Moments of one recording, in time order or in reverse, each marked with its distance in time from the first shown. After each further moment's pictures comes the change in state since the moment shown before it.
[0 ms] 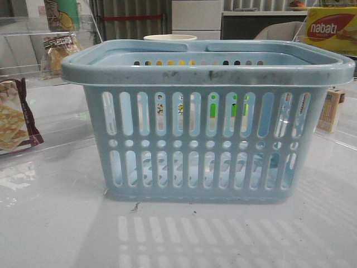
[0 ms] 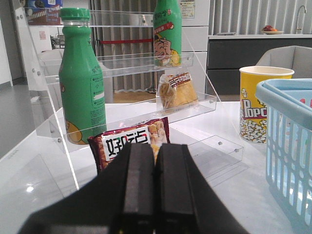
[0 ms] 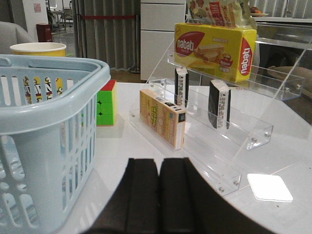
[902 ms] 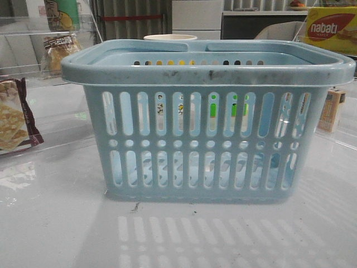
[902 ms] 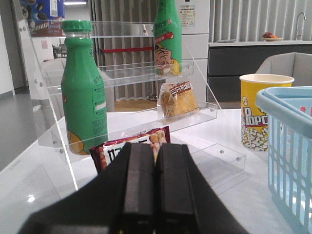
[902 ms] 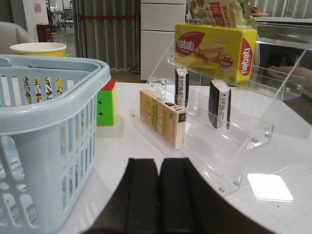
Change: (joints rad) left arm 0.000 0.000 -0.010 0.007 -0.030 0.006; right arm 0.000 0.000 -0.010 0.000 0.009 0.000
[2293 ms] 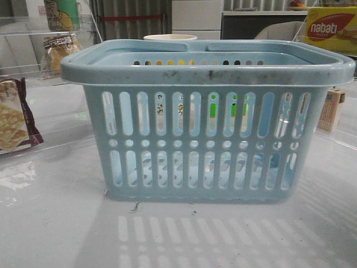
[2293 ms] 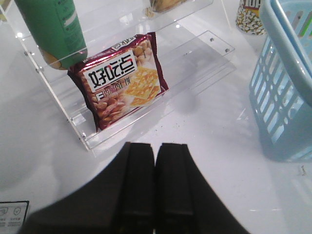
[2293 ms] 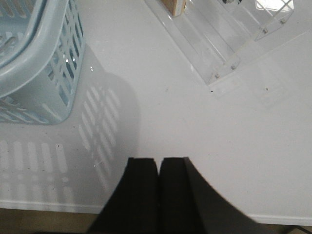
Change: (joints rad) left arm 0.000 0.642 -0.714 -0.025 0.773 0.010; right arm 0.000 0.710 -0.737 0.000 0.817 0.000
